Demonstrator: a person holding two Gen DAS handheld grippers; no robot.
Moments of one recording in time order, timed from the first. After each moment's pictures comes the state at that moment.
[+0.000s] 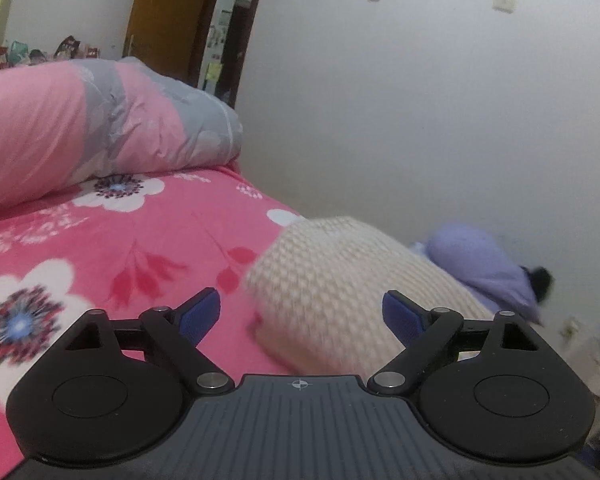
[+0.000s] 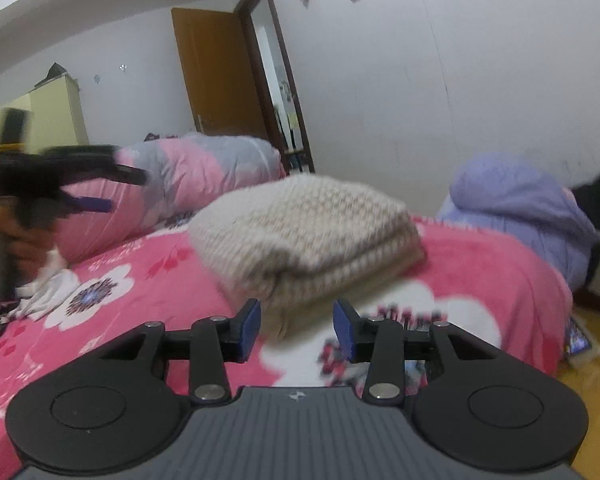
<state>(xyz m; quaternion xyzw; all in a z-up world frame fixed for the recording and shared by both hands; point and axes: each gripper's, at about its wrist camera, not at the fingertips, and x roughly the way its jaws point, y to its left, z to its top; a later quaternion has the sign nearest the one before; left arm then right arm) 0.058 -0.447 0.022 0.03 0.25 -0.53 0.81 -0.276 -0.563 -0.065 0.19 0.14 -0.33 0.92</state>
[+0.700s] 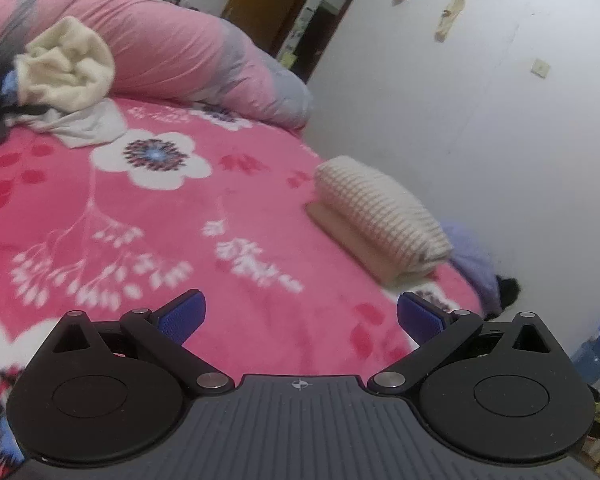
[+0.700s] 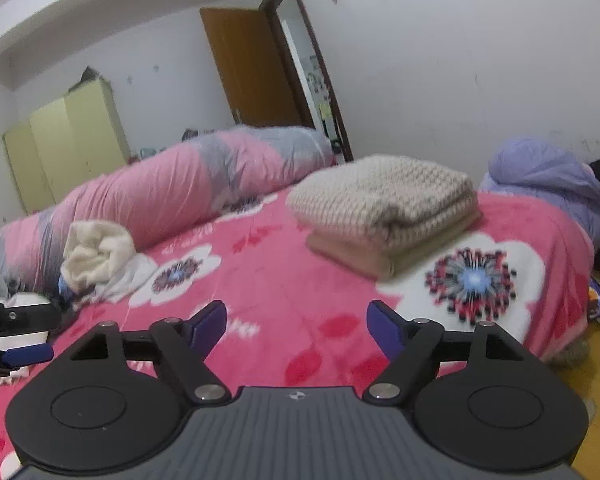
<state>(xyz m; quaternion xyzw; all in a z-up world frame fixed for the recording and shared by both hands) -0.053 -0.198 -0.022 -0.08 0.32 -0.46 0.83 -0.290 -0.419 -0.034 0.20 0.14 -0.28 0.93</state>
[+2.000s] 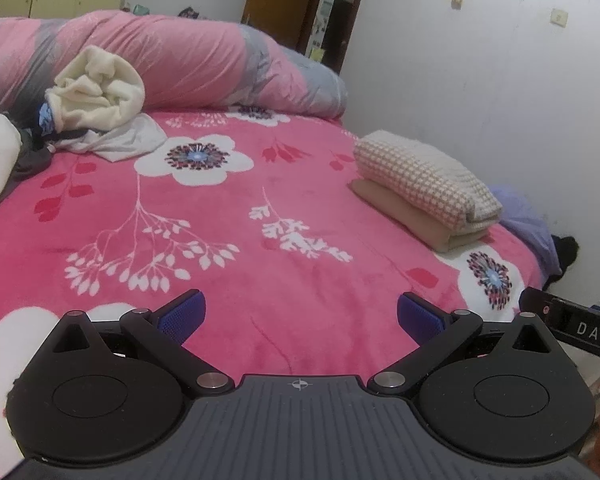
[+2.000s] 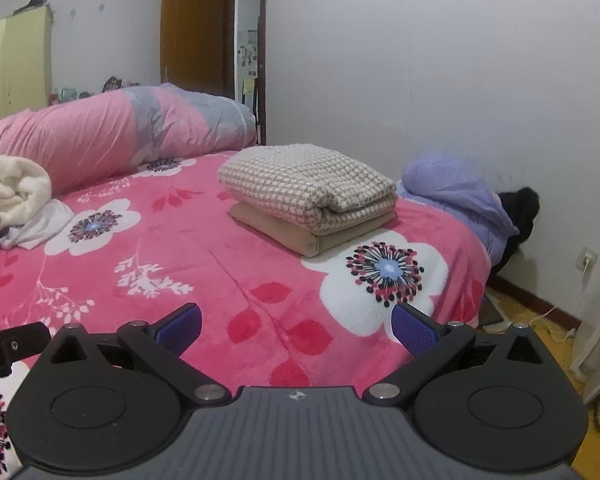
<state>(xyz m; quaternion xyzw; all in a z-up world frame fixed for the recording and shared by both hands) -0.085 -0.202 -0.033 0.01 0.30 -0.39 0.87 -0.264 -0.362 -0.013 0.11 0.23 -0.43 0.87</state>
